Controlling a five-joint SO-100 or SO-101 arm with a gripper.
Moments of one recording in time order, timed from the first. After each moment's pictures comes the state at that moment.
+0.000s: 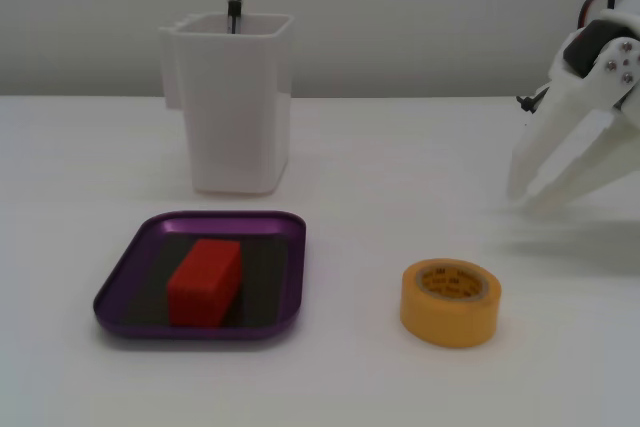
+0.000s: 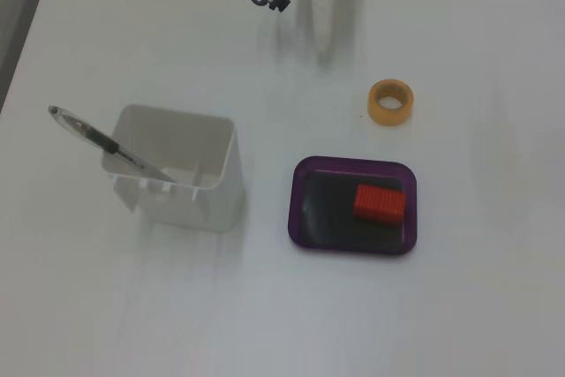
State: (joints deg) arm 4.2 192.1 178.1 61.8 -5.0
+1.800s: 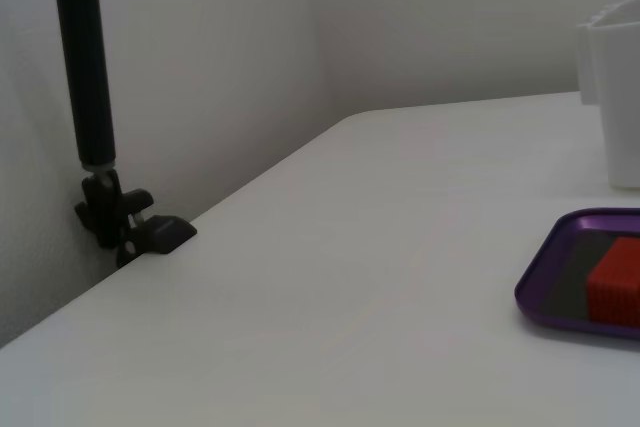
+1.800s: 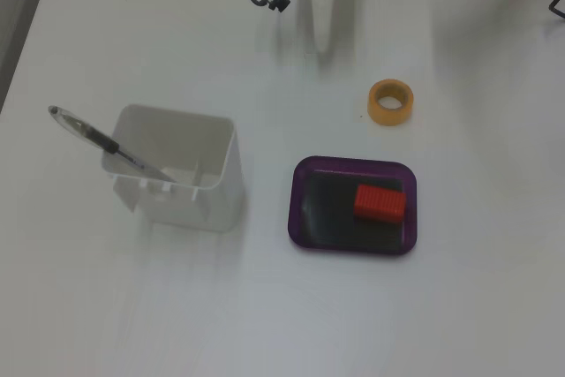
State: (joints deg) arm 4.2 192.1 178.1 61.1 -5.0
